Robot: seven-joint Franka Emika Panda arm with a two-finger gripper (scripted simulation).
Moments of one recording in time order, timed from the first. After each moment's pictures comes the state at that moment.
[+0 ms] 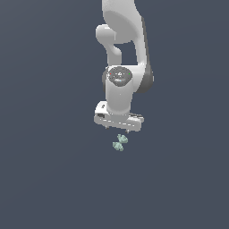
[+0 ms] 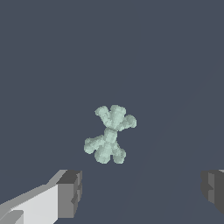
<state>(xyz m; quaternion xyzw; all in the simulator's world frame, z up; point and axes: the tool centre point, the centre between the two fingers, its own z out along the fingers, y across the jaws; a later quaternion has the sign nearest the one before) 0.017 0.013 0.136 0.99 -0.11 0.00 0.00</state>
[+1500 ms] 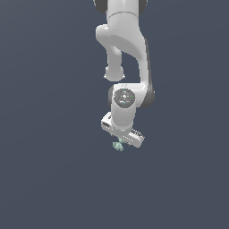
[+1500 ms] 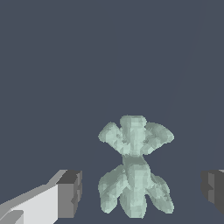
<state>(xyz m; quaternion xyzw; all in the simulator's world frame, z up) 0.036 0.031 0.072 0.96 -0.27 0.00 0.00</state>
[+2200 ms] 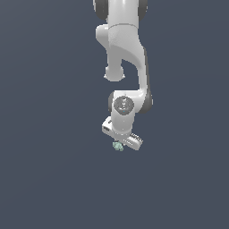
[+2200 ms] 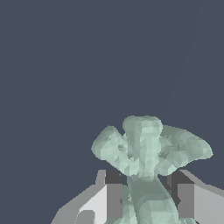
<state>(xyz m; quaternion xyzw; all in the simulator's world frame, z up) 0.036 0.031 0.039 0.96 -0.27 0.00 0.00</state>
